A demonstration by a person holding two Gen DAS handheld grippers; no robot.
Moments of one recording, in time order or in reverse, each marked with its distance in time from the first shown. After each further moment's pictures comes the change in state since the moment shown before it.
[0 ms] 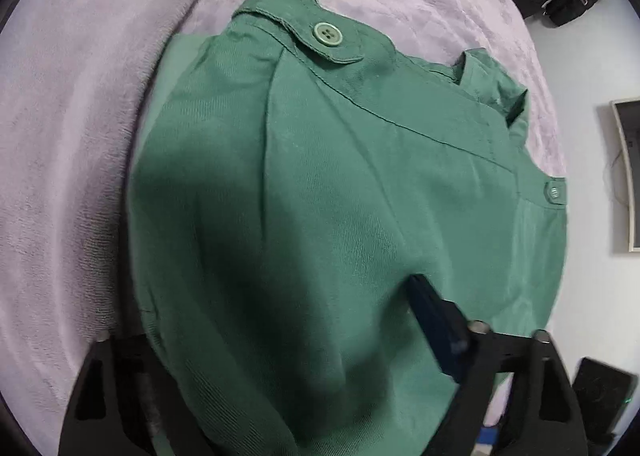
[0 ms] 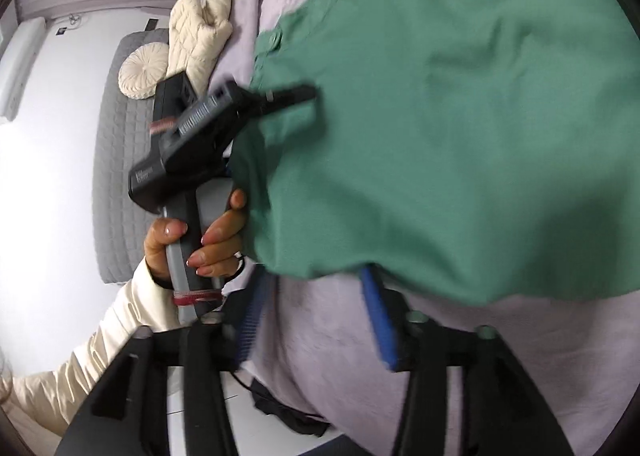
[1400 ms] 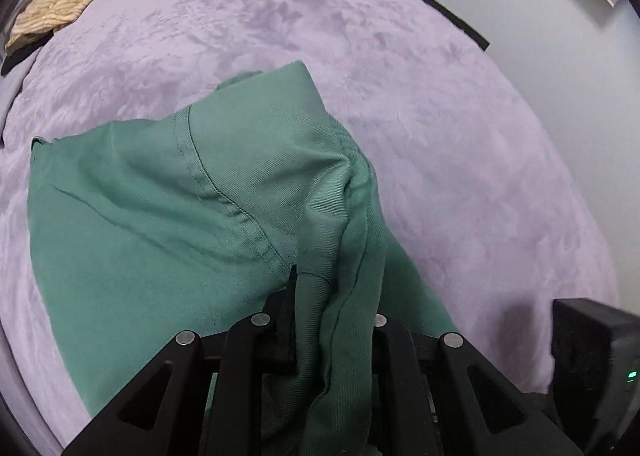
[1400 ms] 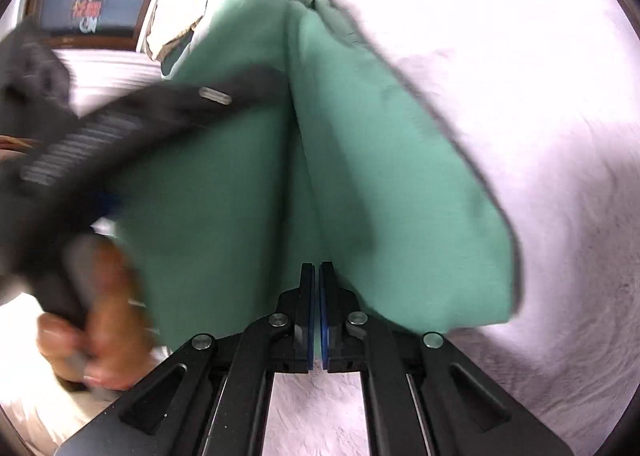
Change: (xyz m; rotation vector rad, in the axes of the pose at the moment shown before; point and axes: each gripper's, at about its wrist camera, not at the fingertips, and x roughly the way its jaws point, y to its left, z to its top) left arm 0.105 -0.397 -0.073 0.730 -0.044 0.189; right arm -0.178 -0.233 -0.003 0.254 -0.300 0.047
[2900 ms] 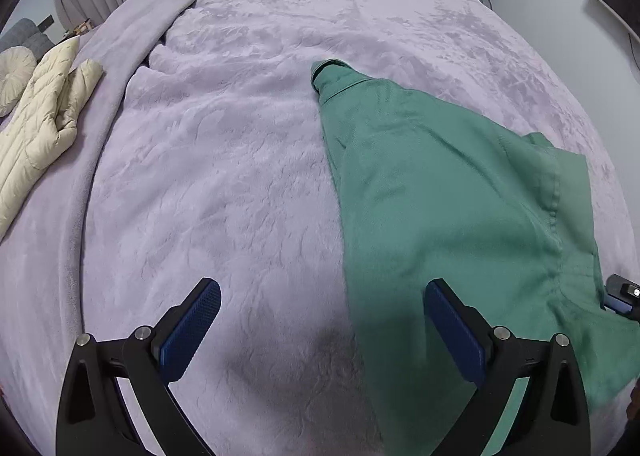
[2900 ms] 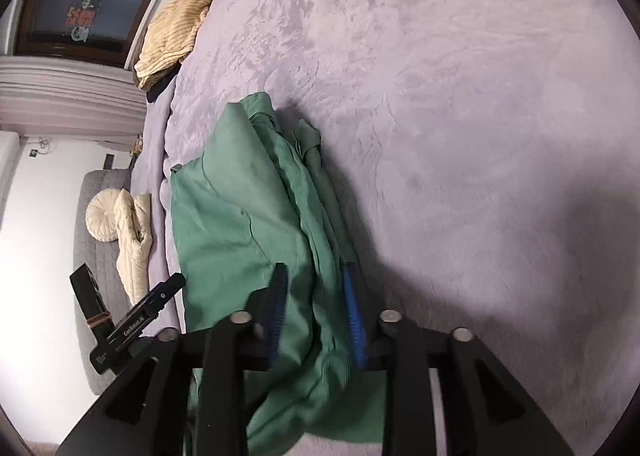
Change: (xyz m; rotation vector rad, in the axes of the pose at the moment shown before) left arm -0.066 0.183 -0.072 -0.405 -0.119 0.209; right arm -0.049 0.020 0.077 -0.071 -0.101 -0.152
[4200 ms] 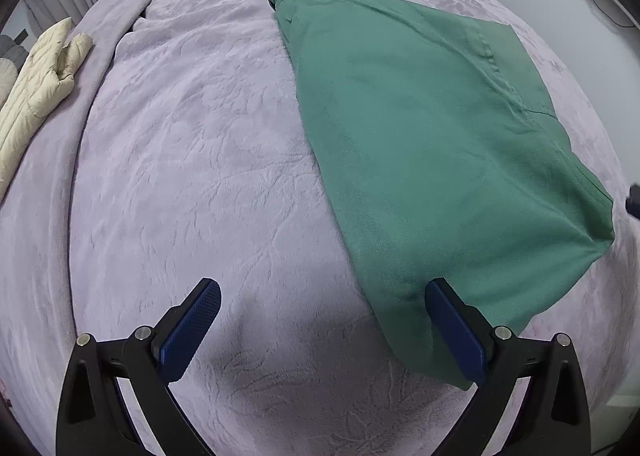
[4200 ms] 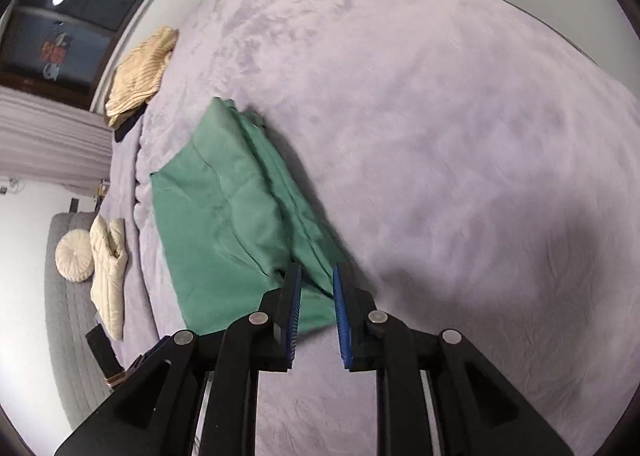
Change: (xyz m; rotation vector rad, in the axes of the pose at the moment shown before) left arm -0.029 -0.023 -0.114 0.117 0.061 -0.047; right arm -0.051 0.021 -0.061 0.054 -0.137 -0.125
